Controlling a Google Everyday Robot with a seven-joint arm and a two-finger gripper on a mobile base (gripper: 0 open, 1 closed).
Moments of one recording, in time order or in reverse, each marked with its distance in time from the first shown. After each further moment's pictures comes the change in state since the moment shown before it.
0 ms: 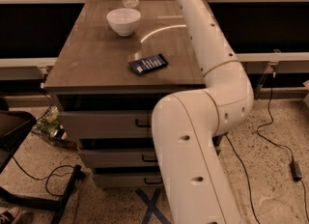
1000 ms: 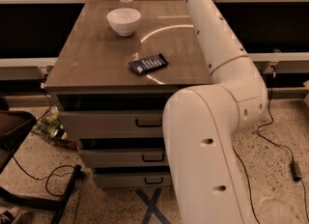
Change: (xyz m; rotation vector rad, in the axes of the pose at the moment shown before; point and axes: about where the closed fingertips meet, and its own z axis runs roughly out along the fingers) arm -0.030 0.019 -0.013 -0.047 -0.049 0.018
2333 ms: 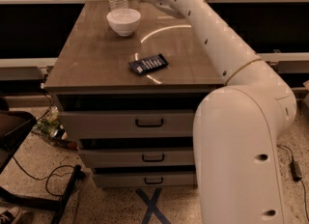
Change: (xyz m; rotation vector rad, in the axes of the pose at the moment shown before) arm 0.038 0.053 -0.010 -0.072 0.030 0.051
